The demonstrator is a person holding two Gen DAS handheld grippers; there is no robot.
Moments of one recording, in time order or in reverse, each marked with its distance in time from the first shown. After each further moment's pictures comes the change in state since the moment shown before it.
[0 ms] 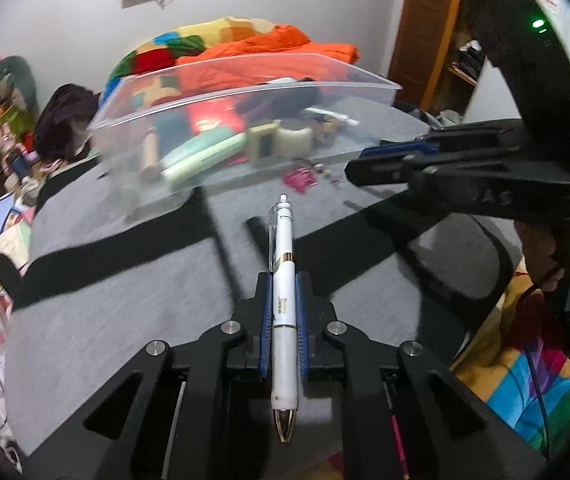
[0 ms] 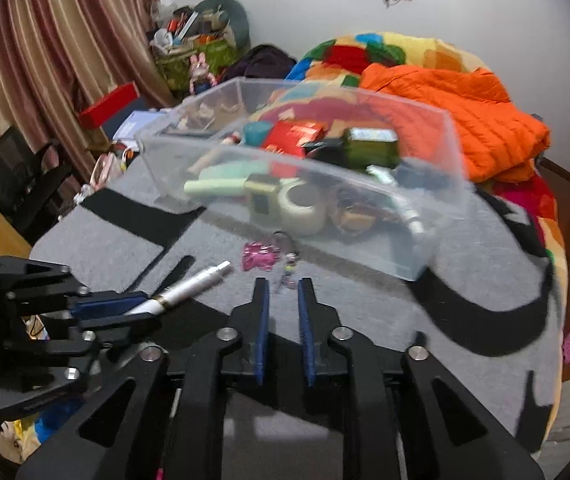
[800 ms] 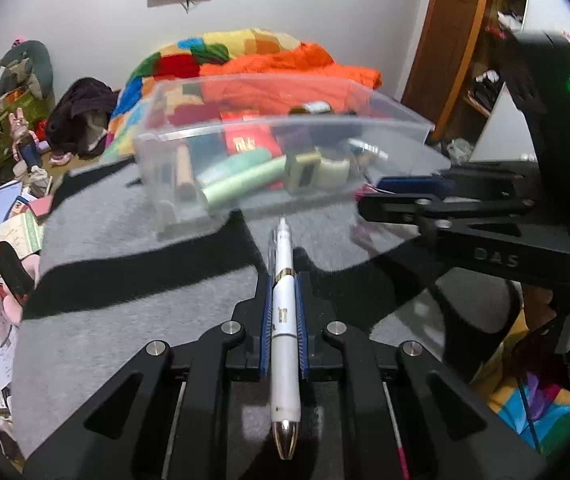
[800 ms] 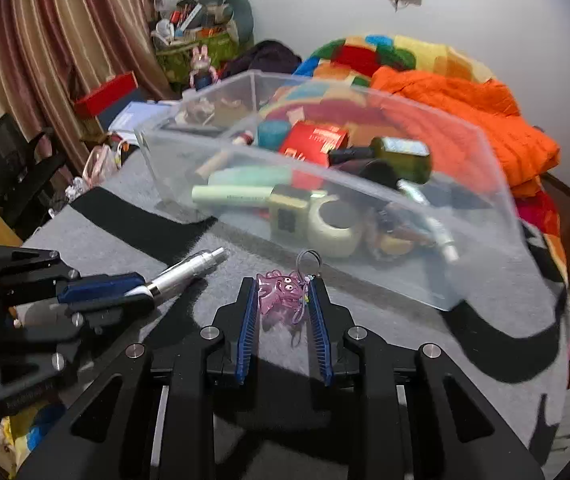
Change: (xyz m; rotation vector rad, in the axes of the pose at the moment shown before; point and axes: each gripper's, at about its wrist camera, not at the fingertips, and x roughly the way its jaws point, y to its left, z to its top) left arm -0.007 0.026 0.014 -0.078 -0.074 -0.004; right arm -0.001 0.018 0.008 -0.028 -0.038 -0.042
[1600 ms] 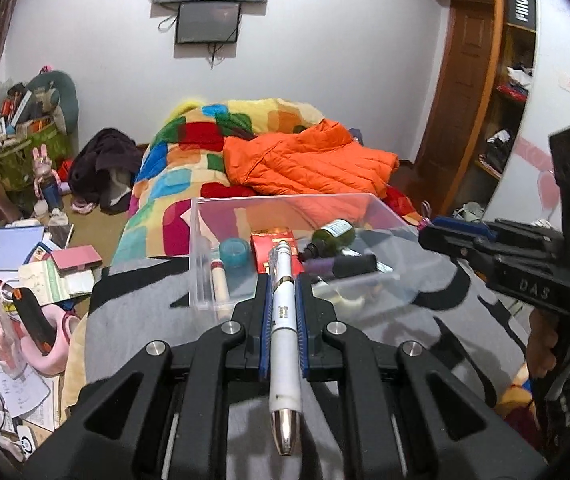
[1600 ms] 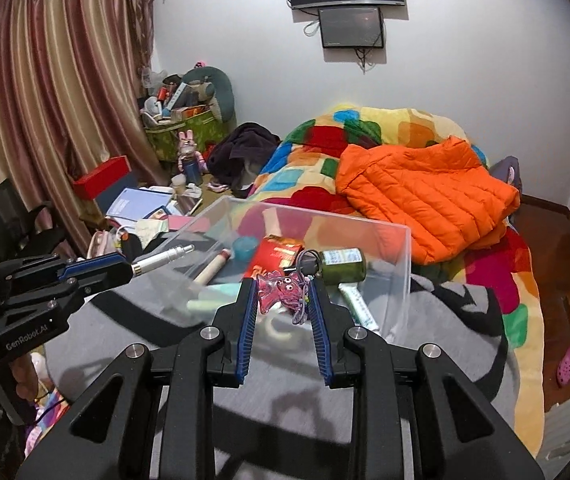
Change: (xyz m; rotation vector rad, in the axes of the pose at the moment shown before) left arm -0.034 0.020 0.086 -0.059 -0.183 0.048; right arm -0.061 -0.029 0.051 0.091 -0.229 -0.032
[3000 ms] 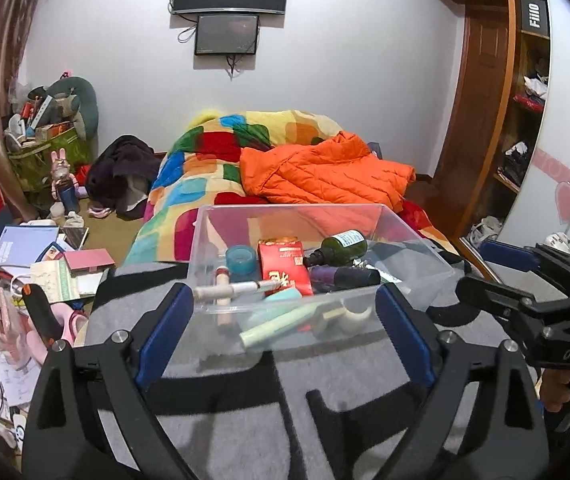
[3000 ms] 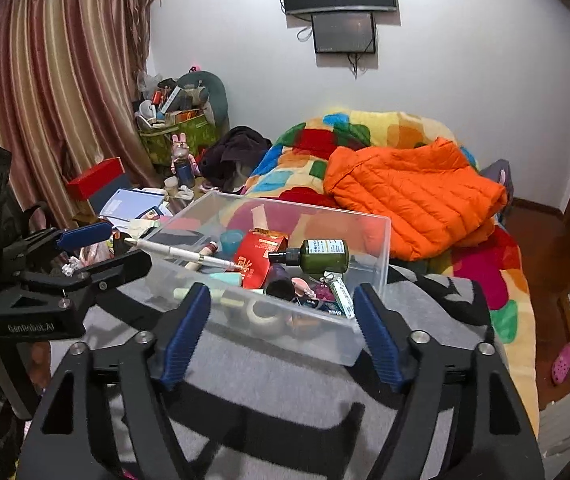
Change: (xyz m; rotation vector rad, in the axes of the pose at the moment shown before) left arm -0.005 -0.015 -0.016 -0.022 -0.074 0.074; right arm -0.023 -0.004 -0.028 -0.028 -0.041 -0.031
